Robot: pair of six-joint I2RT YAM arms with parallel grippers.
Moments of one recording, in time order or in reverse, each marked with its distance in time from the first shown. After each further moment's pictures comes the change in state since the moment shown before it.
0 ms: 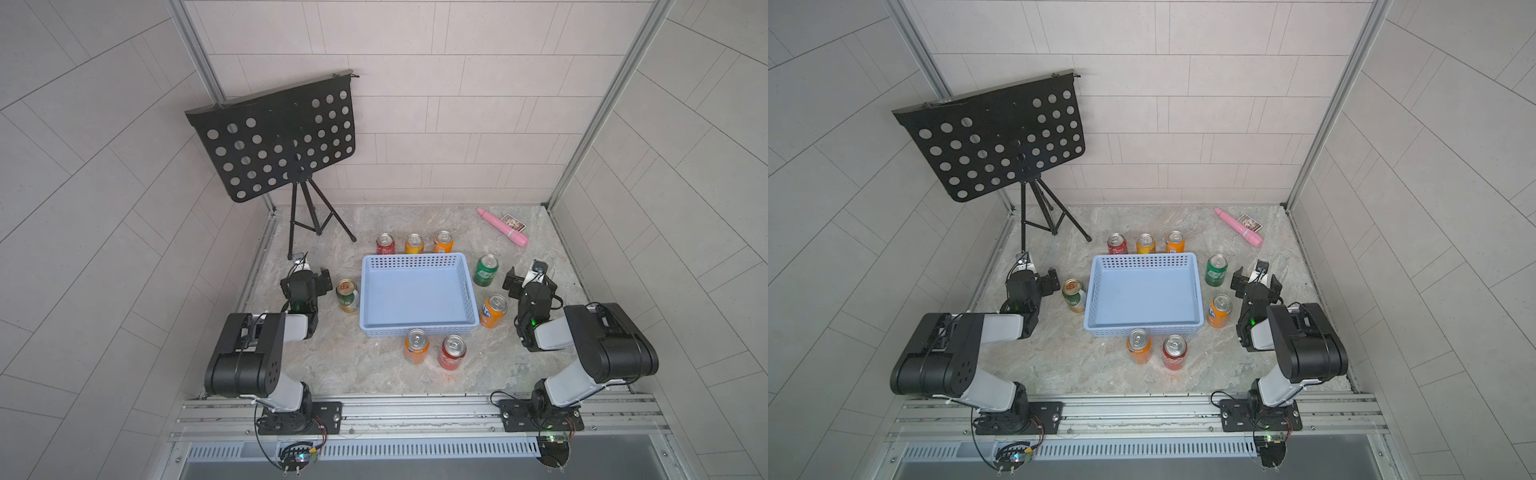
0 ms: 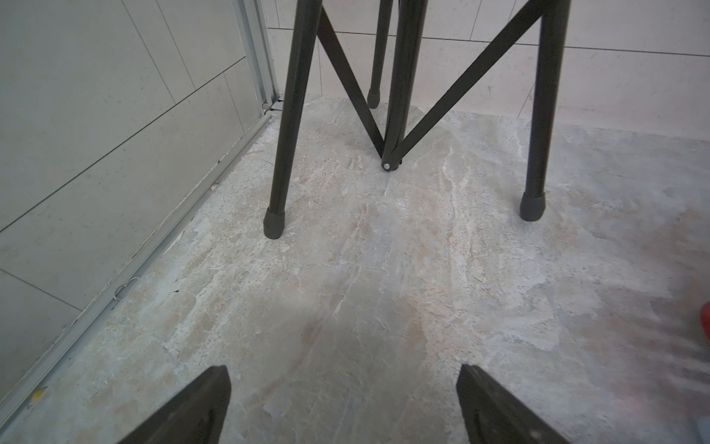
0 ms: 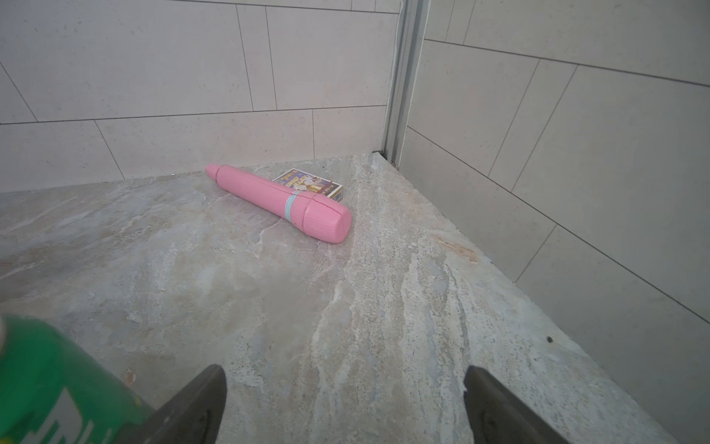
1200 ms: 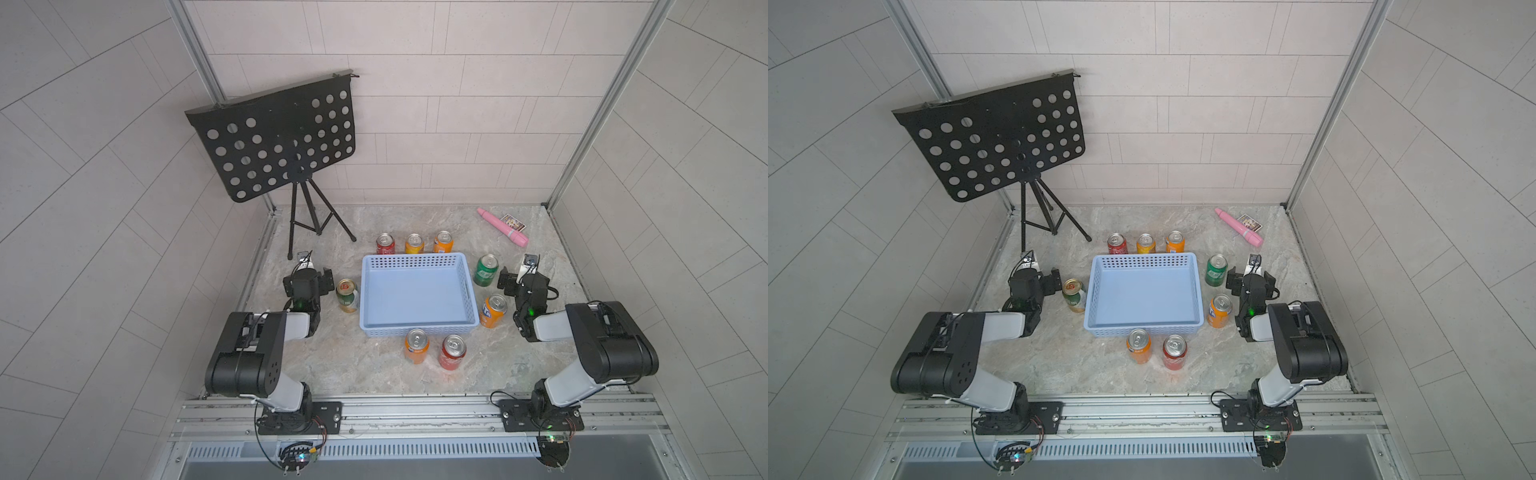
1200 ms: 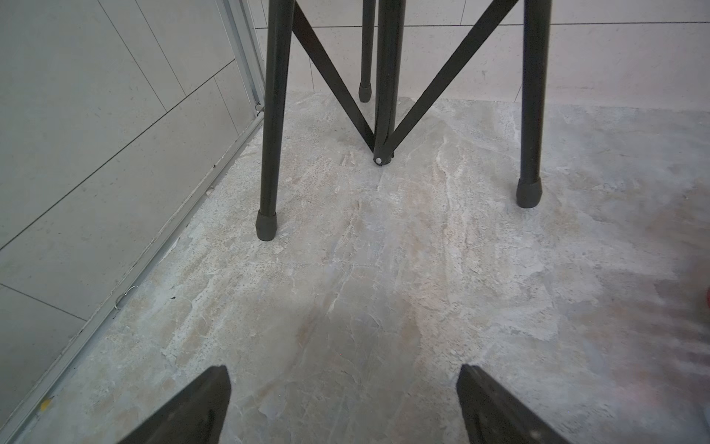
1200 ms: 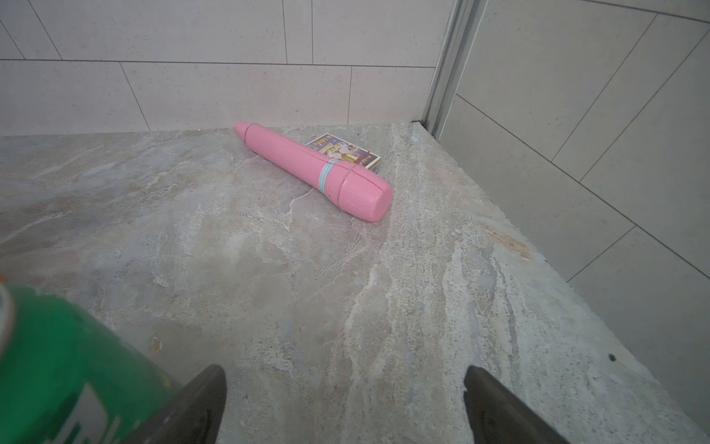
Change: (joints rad) left arm -0.033 0.002 0.020 -0.039 -0.029 0.038; right arm 0.000 -0.001 0.075 -0.182 -0.087 -0.021
